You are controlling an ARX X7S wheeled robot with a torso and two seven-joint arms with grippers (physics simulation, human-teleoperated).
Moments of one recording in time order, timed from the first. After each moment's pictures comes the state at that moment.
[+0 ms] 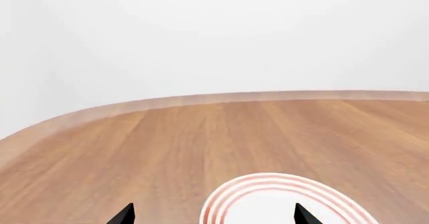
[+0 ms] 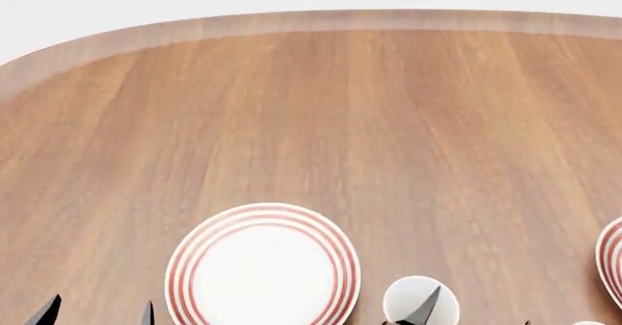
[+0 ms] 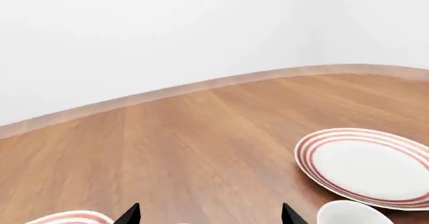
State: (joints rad) left arm 0.06 -0.15 0.16 0.20 -0.12 -0.05 -0.15; right arm -0.03 0.05 -0.08 -0.36 0.16 0.28 0.48
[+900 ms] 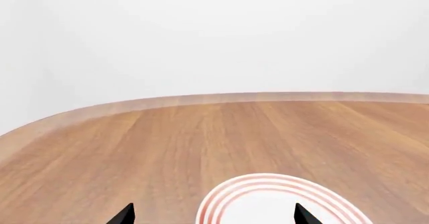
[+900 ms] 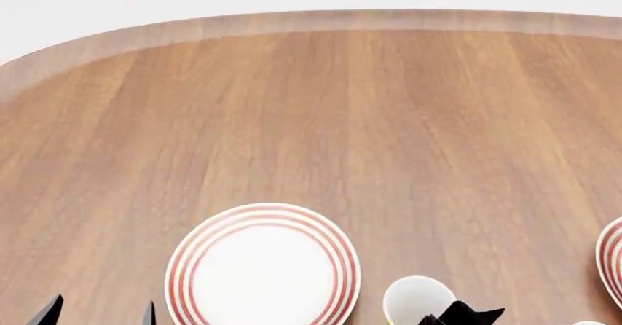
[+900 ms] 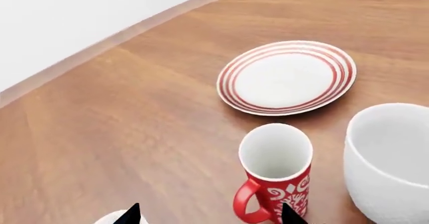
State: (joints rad) left arm 0.06 -0.18 0.19 0.20 -0.15 -0.04 -0.18; right arm 0.11 0.03 0.04 -0.37 0.51 0.52 0.91
